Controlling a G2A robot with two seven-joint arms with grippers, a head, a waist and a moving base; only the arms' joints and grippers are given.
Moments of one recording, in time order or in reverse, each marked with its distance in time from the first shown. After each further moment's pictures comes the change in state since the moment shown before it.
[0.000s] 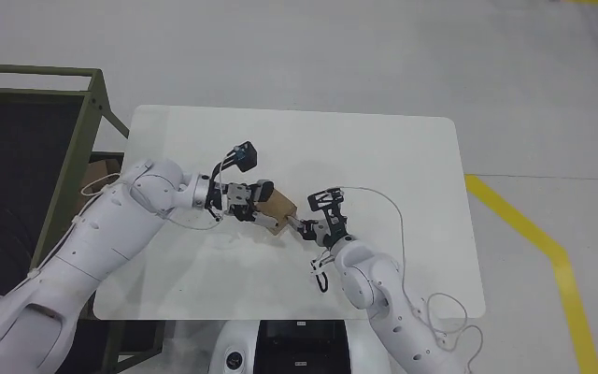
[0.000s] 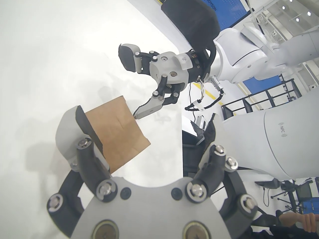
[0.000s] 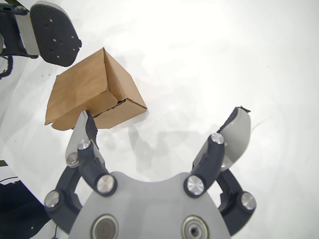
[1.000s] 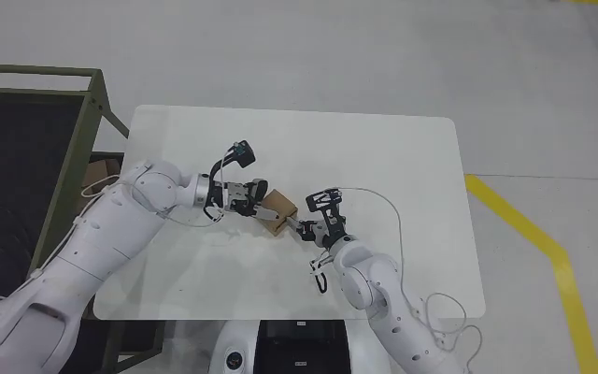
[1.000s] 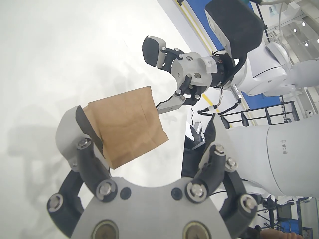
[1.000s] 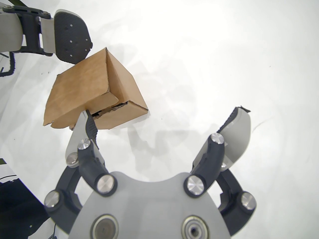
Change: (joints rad) left arm 0.002 -0.019 -0.012 0.022 0.018 0.137 -0.030; right arm 0.002 -0.003 -0.006 0.000 -0.013 0.002 0.013
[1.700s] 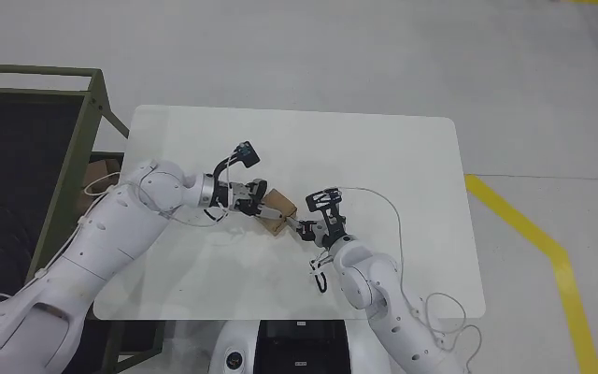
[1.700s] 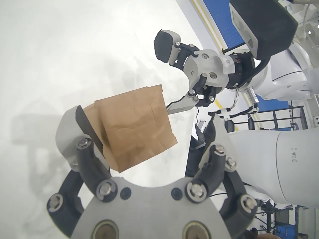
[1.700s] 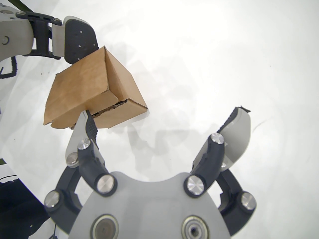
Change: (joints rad) left arm 0.003 -0.015 -0.007 -0.006 0.071 0.089 0.002; right arm 0.002 -0.003 0.000 0.002 -0.001 0.002 0.005
